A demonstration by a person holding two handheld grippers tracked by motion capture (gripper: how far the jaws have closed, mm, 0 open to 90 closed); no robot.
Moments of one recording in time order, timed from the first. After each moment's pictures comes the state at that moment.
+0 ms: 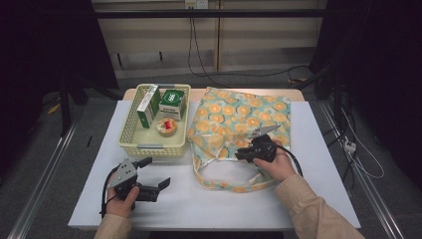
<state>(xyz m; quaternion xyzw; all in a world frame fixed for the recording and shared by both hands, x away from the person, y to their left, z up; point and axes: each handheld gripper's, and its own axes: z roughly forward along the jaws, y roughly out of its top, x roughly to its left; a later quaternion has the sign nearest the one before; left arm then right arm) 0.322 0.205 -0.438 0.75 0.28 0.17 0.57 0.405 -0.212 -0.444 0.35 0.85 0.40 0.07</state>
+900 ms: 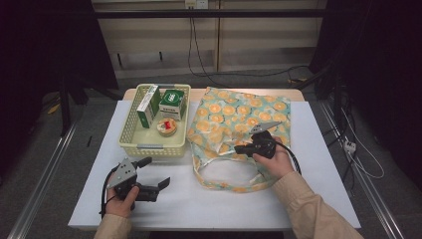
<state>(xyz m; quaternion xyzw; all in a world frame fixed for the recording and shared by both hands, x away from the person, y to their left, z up) 0.322 0.206 -0.438 0.75 0.28 0.17 0.57 0.413 -0.215 -0.430 0.36 0.83 0.43 0.07</state>
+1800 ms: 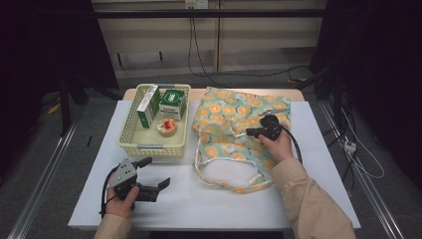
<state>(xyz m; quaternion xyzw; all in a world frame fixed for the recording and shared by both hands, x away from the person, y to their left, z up) 0.322 0.206 -0.438 0.75 0.28 0.17 0.57 0.475 -0.252 -0.456 0.46 0.78 0.40 0.11</state>
